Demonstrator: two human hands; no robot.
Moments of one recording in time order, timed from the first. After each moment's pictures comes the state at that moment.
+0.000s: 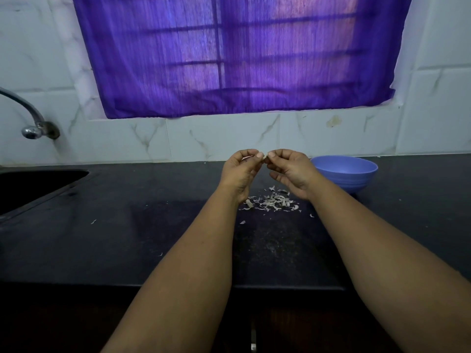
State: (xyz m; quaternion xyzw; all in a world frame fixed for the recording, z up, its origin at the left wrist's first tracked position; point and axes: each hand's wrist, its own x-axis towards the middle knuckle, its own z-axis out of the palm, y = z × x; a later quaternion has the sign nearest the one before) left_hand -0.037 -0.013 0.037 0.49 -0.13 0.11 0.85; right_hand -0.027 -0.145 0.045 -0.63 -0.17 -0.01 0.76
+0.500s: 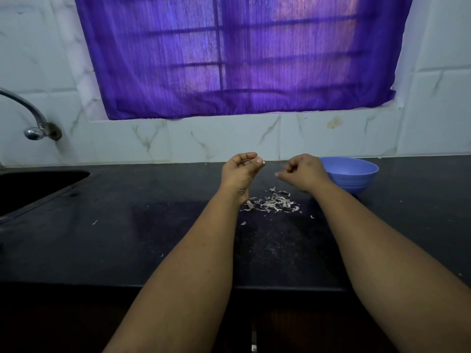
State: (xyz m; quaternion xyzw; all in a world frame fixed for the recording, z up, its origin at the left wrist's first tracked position) left_hand -0.035 -0.013 0.035 0.49 -0.09 0.13 0.85; right_hand -0.017 -0.170 0.045 -0.91 -0.09 -0.21 0.35
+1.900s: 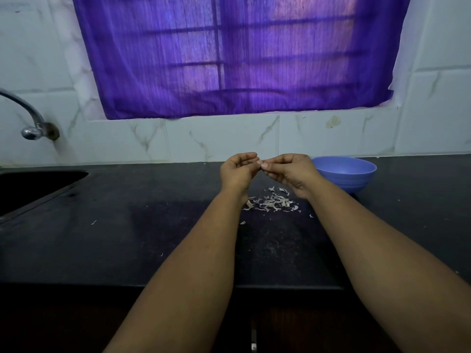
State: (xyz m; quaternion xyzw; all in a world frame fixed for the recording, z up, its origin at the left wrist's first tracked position) left_hand -0.035 -0.016 0.035 0.55 -0.05 0.17 0.81; right_hand -0.026 -0.148 0.046 -0.63 -0.13 -0.01 0.77
